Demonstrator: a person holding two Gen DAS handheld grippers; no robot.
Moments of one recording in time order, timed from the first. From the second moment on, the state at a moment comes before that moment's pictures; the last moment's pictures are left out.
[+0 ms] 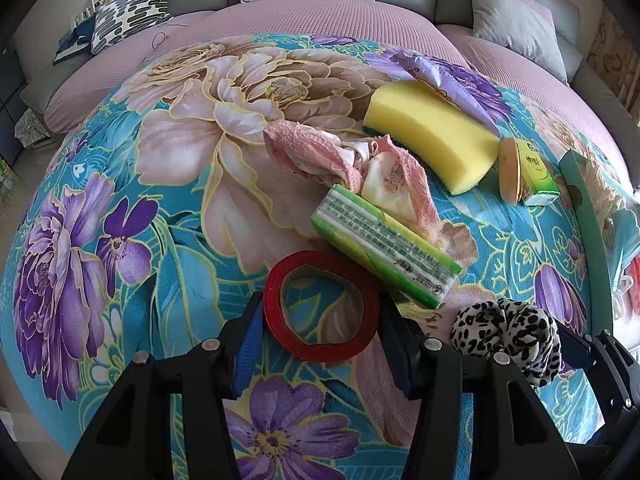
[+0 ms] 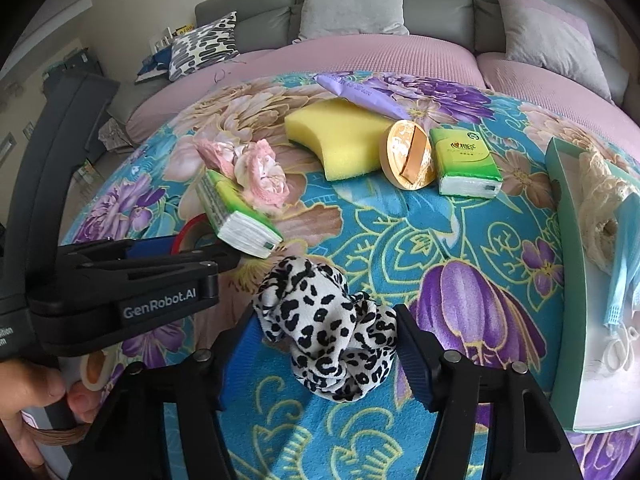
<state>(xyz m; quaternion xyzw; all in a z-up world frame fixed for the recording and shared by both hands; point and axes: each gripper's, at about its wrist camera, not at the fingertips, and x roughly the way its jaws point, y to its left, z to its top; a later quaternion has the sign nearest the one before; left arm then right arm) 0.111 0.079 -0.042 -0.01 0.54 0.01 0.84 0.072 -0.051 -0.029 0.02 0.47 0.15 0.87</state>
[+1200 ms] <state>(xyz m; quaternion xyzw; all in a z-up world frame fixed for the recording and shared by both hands) 0.092 0.098 0.024 -0.02 0.45 0.06 0.89 0.058 -0.106 0.027 0.08 0.38 0.13 0.91</state>
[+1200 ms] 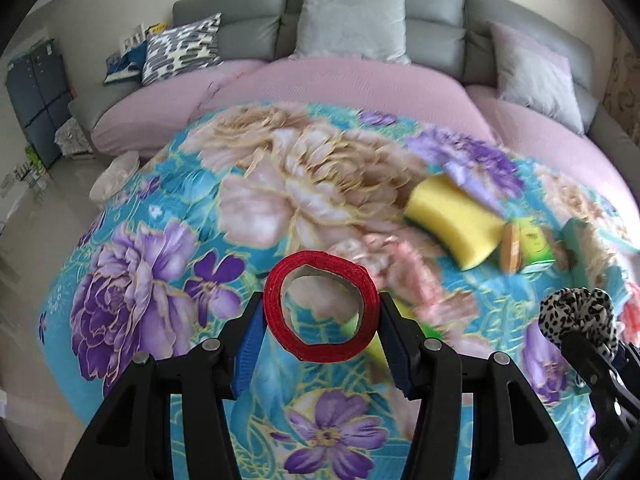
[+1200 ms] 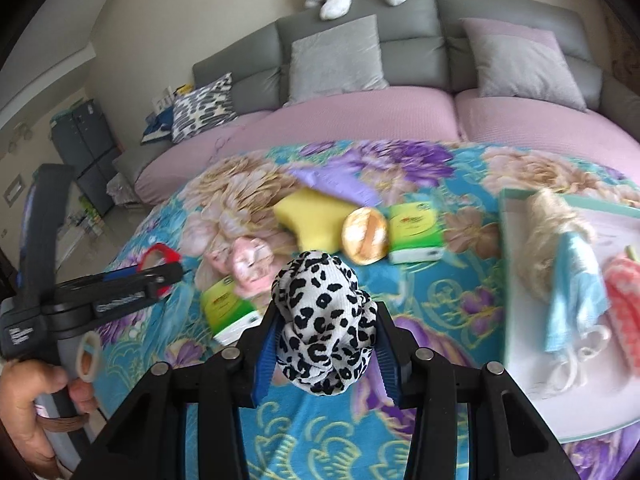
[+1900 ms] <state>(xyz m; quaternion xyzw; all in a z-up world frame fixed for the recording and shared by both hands) 0.081 -0.089 0.045 0.09 0.43 -0.16 0.88 0.013 -0.308 0.036 0.17 0.35 -0.12 0.91</state>
